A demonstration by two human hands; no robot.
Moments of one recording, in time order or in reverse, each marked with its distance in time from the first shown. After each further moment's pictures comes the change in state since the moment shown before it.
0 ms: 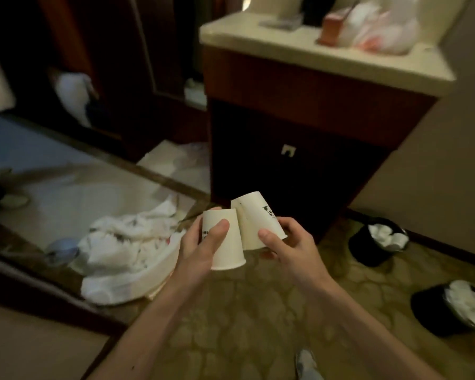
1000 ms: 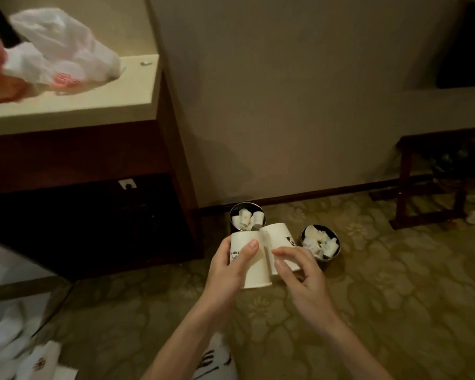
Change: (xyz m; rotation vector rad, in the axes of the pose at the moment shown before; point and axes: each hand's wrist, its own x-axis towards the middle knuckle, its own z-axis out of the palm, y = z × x) left_hand 0.051 -0.099 0.568 0.201 -0.605 -0.281; right_hand -0.067 0.057 -0.511 -0.163 0.667 0.040
